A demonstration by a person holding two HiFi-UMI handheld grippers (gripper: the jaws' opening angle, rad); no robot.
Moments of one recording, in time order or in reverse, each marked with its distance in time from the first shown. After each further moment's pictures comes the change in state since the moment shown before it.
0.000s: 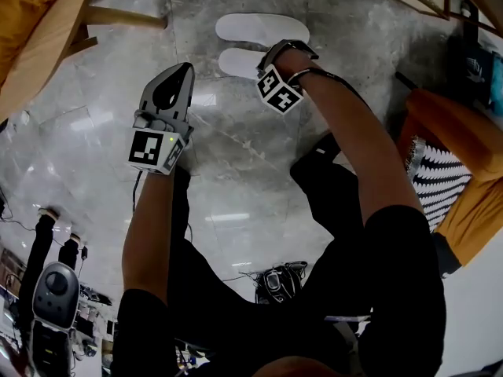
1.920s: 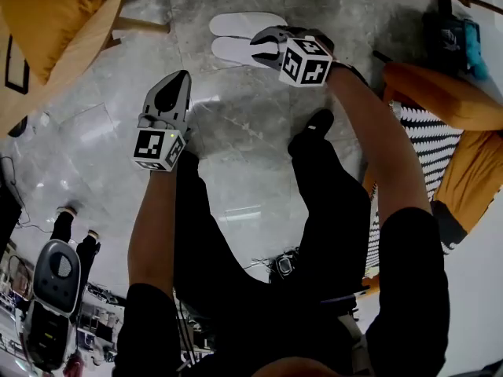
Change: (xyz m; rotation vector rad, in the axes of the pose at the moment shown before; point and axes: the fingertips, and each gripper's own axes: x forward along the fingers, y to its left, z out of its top) left arm -0.049 -0.040 0.072 -0.006 0.077 -0.017; right arm -0.240 -0.031 -0.015 0.780 -0.630 -0.509
